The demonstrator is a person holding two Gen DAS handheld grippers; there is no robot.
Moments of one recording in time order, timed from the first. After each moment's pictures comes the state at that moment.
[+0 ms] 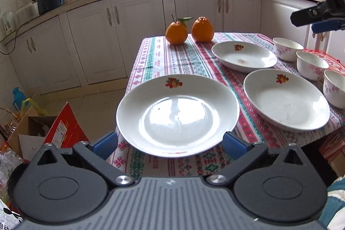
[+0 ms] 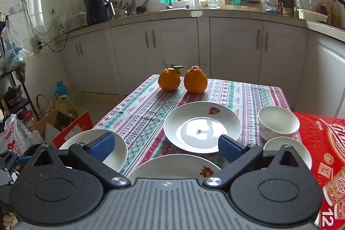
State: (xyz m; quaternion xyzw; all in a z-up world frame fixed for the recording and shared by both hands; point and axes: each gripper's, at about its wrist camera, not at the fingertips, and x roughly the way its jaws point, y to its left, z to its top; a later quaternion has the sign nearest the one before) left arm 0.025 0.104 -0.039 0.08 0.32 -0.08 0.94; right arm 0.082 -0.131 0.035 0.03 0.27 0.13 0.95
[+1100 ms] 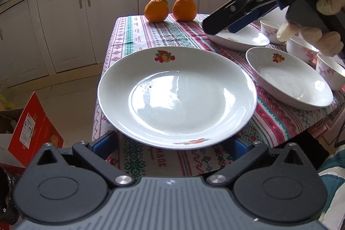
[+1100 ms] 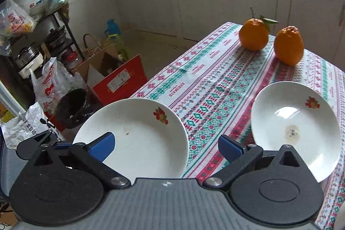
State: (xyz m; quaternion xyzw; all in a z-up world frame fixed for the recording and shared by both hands) left arm 0.062 0.137 -0.081 0.06 0.35 -0.17 0.92; right arm 0.204 -0.027 -0.020 -0.03 0.43 0.31 0.85
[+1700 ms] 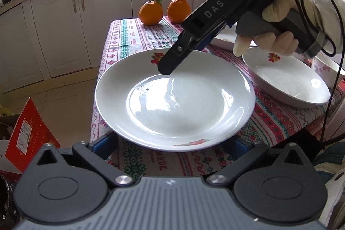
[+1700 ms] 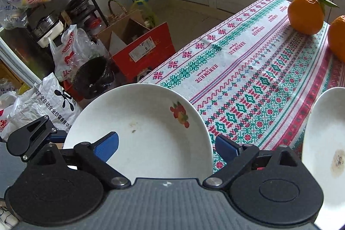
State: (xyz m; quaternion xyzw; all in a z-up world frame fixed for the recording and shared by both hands) left arm 0.065 0.140 -0.081 0.07 0.34 -0.19 0.92; right arm 0.258 0.016 -0.061 -0.06 0.49 0.39 0.78
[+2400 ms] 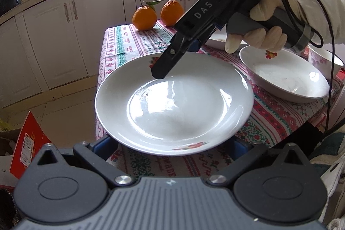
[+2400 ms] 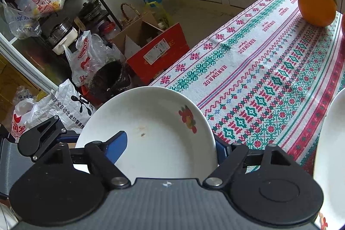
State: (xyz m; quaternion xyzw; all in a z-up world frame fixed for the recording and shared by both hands) left arm 0.069 0.141 -0.078 0.10 0.33 -0.21 0.92; right arm 0.274 0.010 -0.066 -0.01 0.50 0.42 0.76
